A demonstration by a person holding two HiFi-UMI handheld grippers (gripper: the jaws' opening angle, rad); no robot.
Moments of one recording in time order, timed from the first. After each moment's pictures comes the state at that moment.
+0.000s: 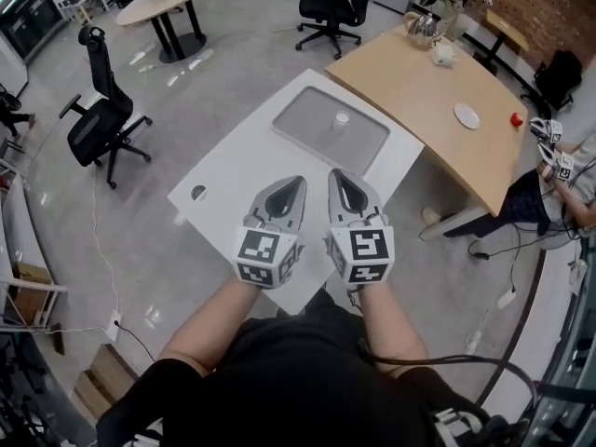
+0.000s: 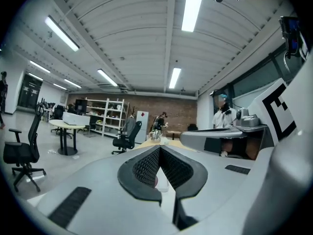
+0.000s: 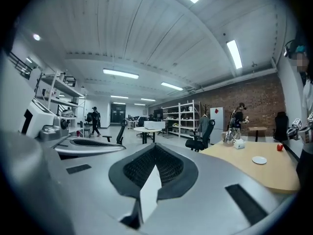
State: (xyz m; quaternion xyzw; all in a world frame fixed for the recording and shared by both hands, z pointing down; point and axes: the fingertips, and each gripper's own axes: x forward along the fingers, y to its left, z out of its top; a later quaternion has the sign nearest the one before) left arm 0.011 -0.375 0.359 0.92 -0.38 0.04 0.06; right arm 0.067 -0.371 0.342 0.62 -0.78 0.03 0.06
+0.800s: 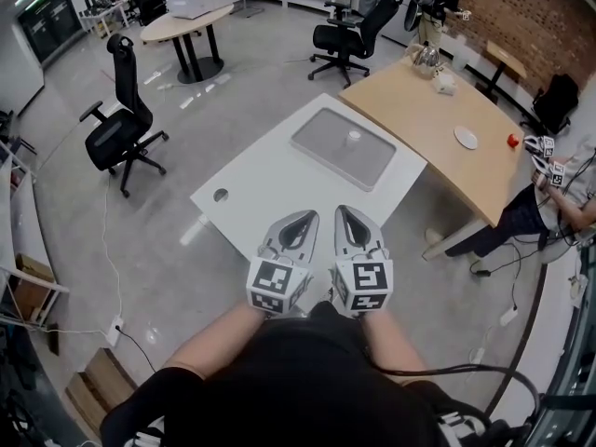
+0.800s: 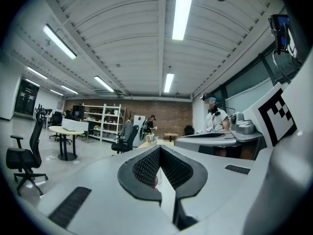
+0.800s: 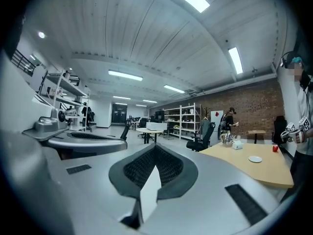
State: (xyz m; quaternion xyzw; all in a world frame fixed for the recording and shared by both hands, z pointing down) left arm -0.046 -0.260 0.342 0.93 -0.36 0.02 0.02; right arm 0.004 -0.262 0.338 0.62 -0.78 0.01 0.06
